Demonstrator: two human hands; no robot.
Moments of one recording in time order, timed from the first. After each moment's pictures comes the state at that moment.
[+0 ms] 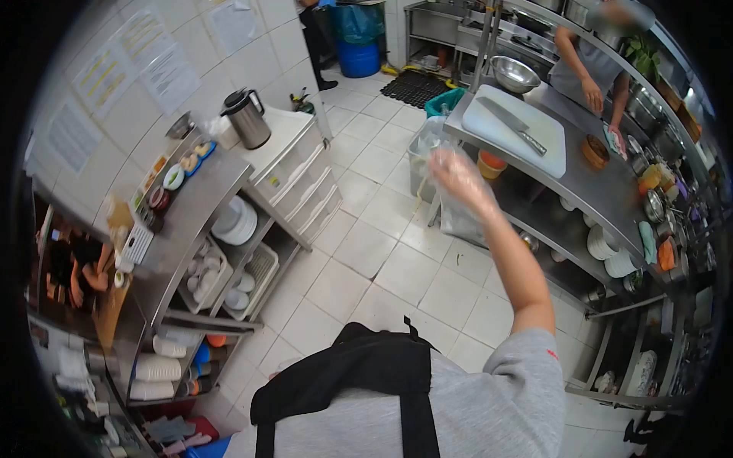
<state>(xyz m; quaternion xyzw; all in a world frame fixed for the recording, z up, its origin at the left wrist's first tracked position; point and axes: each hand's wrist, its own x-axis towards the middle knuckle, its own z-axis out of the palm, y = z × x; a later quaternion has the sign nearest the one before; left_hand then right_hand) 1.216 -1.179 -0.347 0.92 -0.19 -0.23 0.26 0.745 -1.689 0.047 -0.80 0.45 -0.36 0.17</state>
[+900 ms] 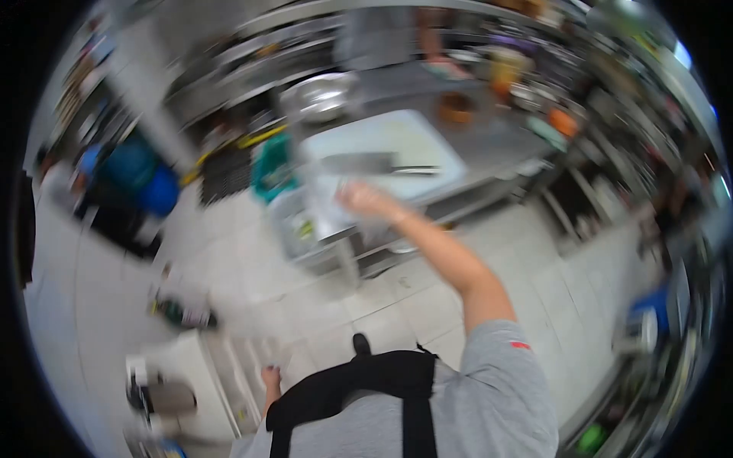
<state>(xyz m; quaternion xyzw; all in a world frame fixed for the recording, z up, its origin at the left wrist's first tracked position) 1.208 -1.943 -0.307 0.71 -0.60 -0.35 0.08 0.630 -1.969 -0.018 -0.77 0.61 -0.18 -0.10</state>
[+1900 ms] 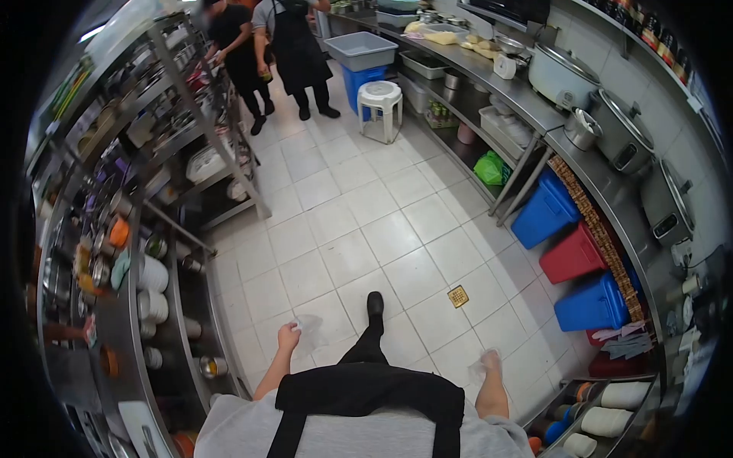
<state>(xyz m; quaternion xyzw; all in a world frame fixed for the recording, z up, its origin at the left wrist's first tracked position) 0.570 -1.313 -0.283 -0.18 -0.93 -0.27 -0.19 1.128 -1.003 -0.322 -0.67 -0.66 0.31 -0.10</state>
